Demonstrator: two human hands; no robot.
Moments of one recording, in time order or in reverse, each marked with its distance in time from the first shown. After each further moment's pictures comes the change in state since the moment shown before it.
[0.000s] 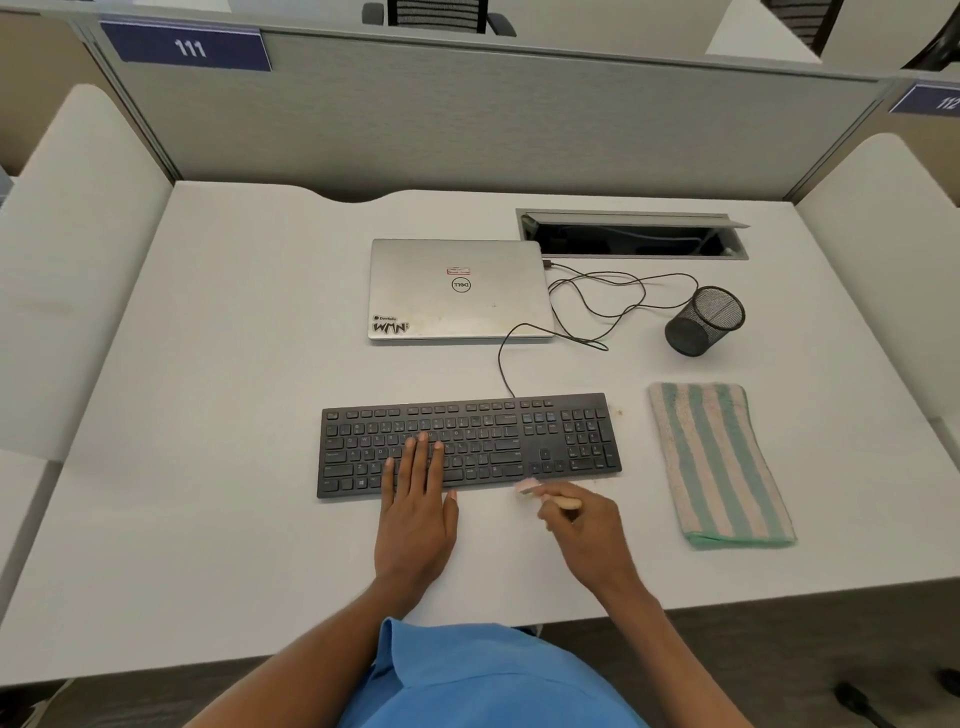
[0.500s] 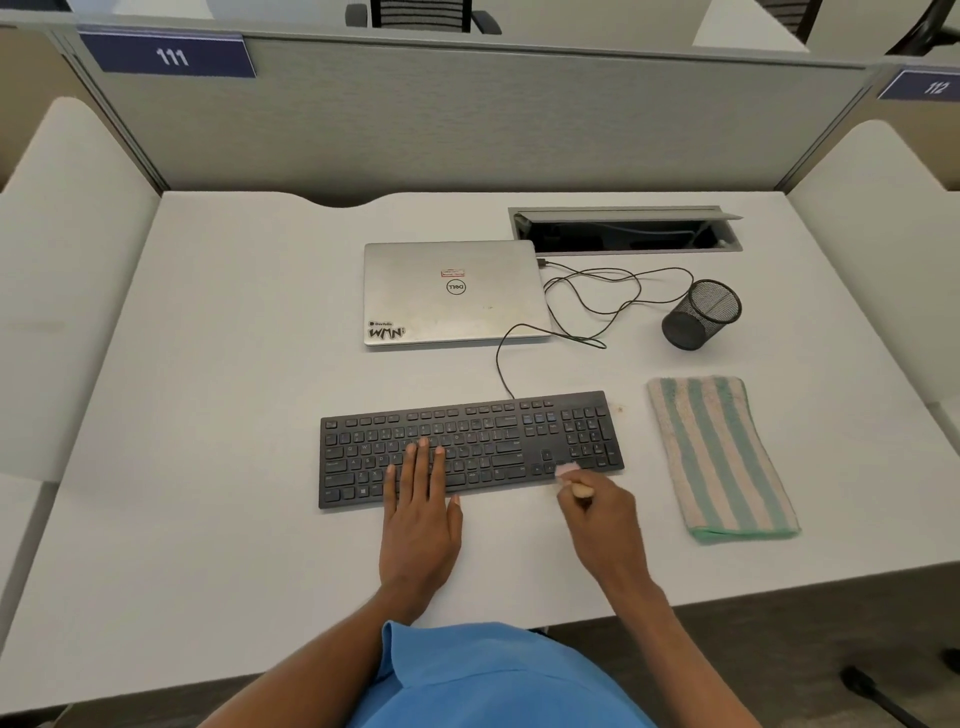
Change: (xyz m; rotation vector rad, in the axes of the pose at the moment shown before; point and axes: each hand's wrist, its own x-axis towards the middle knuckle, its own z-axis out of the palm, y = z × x) left_hand 0.000 0.000 0.000 0.002 0.004 0.004; right_hand 0.007 -0.002 -0.005 -0.142 0.158 -0.045
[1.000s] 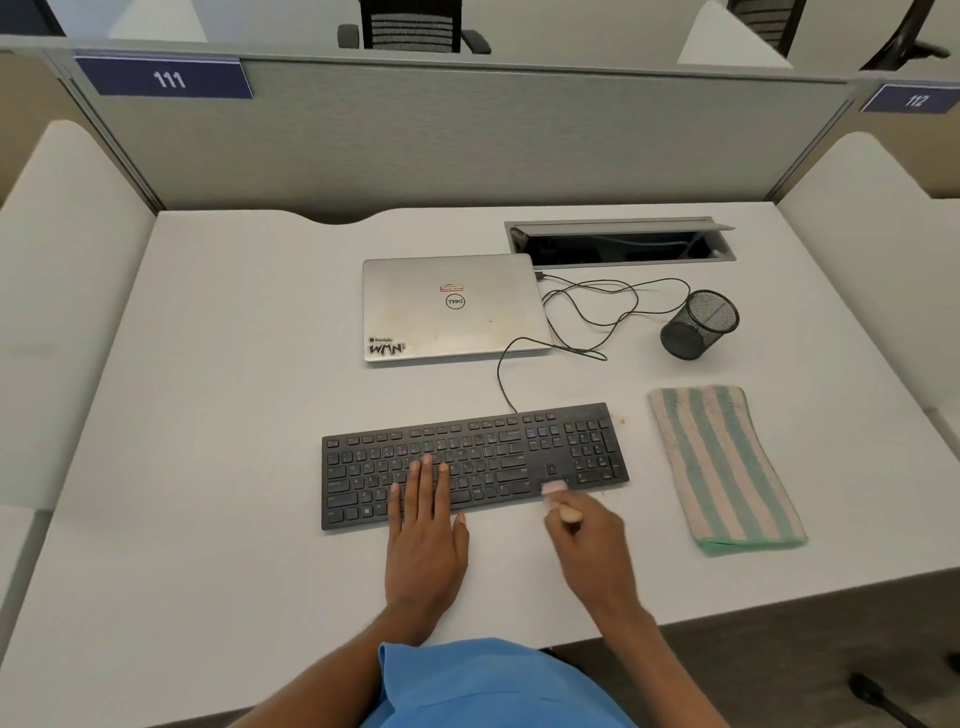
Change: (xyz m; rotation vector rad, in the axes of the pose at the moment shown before) left_hand 0.002 -0.003 0.004 0.006 -0.016 0.005; right_hand -0.011 -0.011 0.020 0.007 0.010 -0.001
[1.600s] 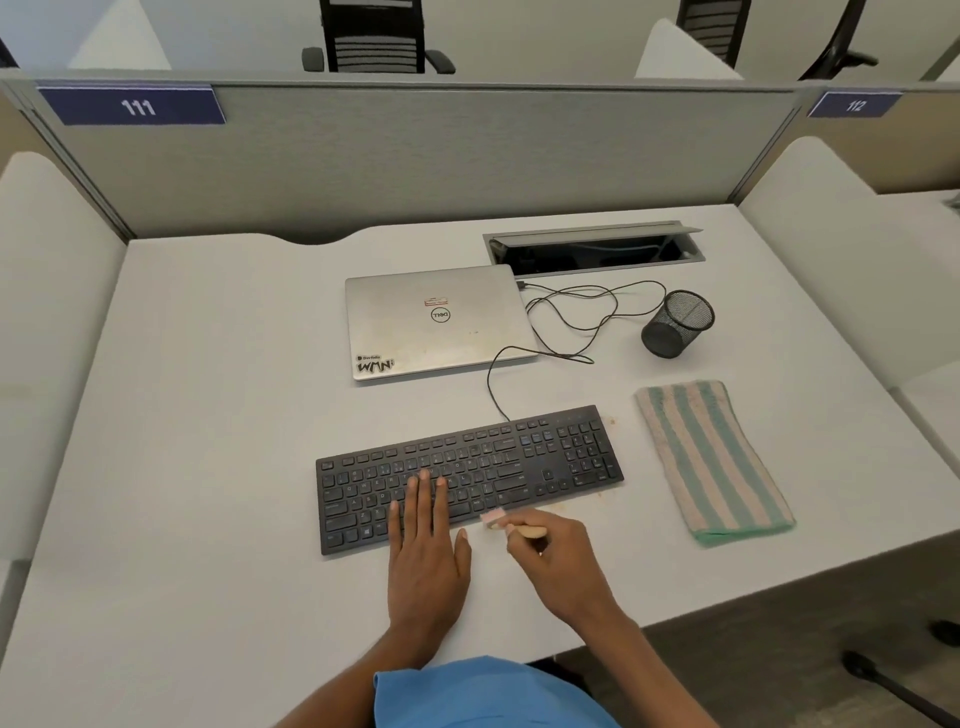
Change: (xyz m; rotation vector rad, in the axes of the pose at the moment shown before) left_hand -0.002 -0.008 -0.001 -0.033 0.004 0.034; right_hand -0.013 -0.032 0.024 0.163 -0.194 -0.005
